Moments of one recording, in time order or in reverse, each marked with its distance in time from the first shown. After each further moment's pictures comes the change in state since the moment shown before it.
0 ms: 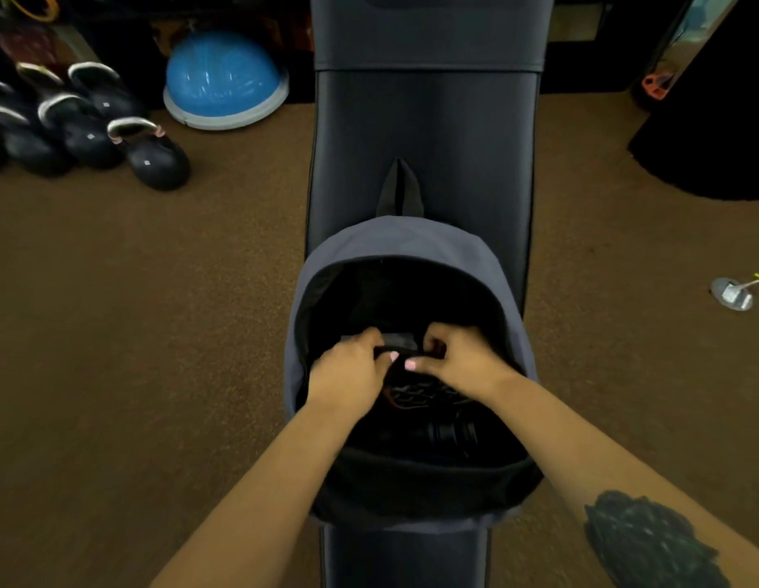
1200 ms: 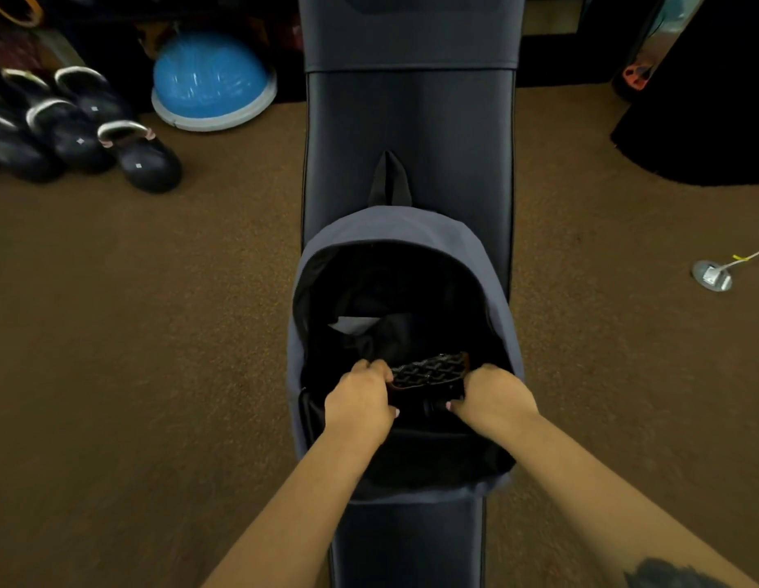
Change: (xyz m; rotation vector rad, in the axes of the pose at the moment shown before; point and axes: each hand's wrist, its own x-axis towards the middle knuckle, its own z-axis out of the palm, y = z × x) left_hand -0.047 0.008 0.016 0.033 -0.273 -0.112; right_hand -0.069 0.024 0.018 -0.454 -0.006 0.249
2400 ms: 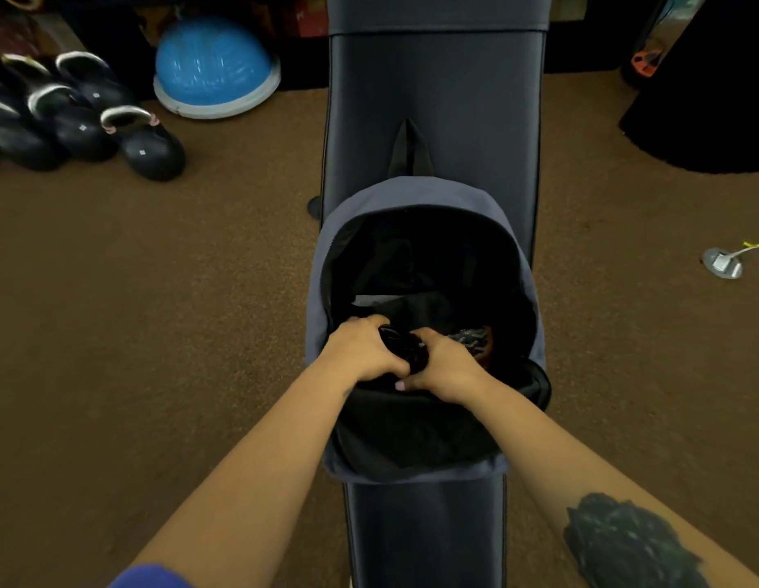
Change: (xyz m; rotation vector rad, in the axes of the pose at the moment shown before) left_hand 0.034 -0.028 -0.031 -0.109 -0.139 0.003; right_hand 0.021 -0.067 0.021 0.556 -0.118 -0.134
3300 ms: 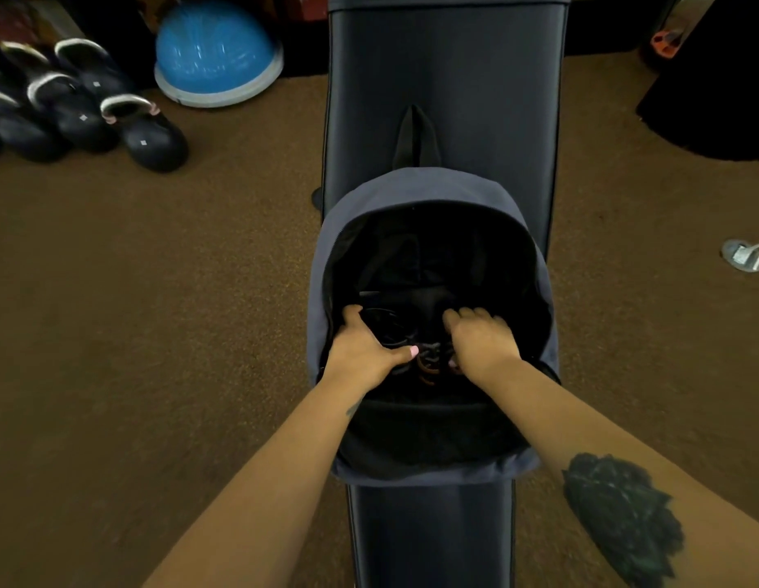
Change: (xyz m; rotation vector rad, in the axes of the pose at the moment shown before) left_hand 0.011 -0.013 0.026 -0.388 0.247 -0.096; right_hand 0.031 0.026 -0.022 -0.809 0.140 -0.048
